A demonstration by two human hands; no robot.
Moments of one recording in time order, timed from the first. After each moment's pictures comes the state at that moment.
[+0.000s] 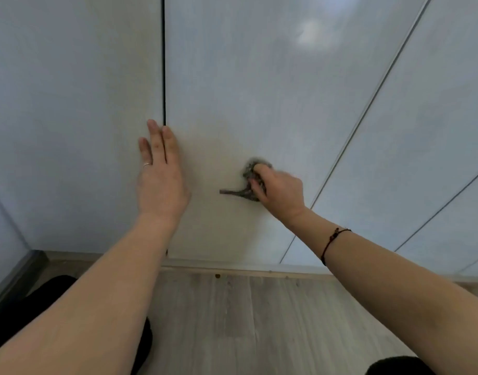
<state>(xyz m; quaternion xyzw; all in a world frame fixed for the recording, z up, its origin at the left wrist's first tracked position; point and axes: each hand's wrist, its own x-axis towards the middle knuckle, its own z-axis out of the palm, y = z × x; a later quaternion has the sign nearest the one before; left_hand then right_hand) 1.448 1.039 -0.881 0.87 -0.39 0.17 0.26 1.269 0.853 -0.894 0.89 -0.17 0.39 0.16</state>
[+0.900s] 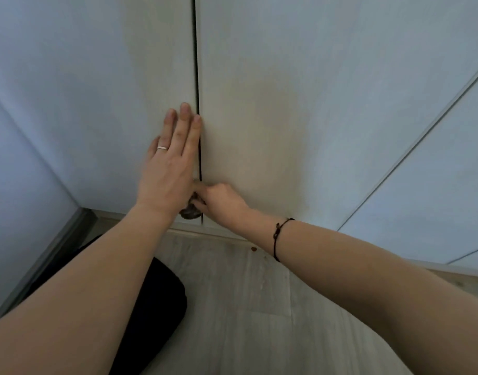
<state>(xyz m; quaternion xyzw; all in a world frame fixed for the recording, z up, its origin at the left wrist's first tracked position) 1.497 1.074 -0.939 0.82 -0.49 0.25 0.12 1.420 0.952 -1.011 0.99 -0.07 0.10 -0.10</state>
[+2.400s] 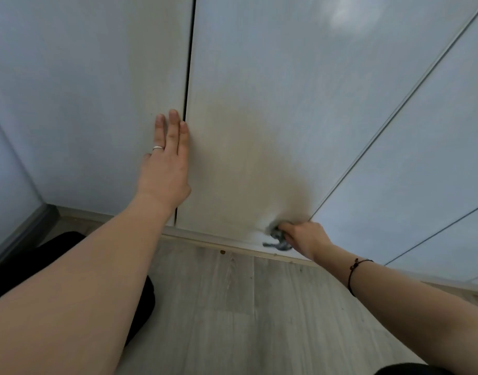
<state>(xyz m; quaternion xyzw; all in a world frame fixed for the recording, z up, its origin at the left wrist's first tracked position) 1.467 1.059 -0.928 0.88 -0.43 0.16 0.12 1.180 0.829 -1.014 0.96 -0.24 -0.09 0.13</state>
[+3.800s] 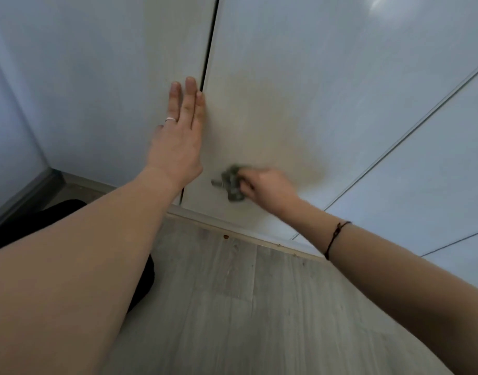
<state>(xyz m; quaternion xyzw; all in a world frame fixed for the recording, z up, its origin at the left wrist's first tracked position) 1.469 1.057 -0.936 0.87 -0.43 0.19 0.13 1.313 0.886 -0.964 0.99 -0.08 0.09 0.05</state>
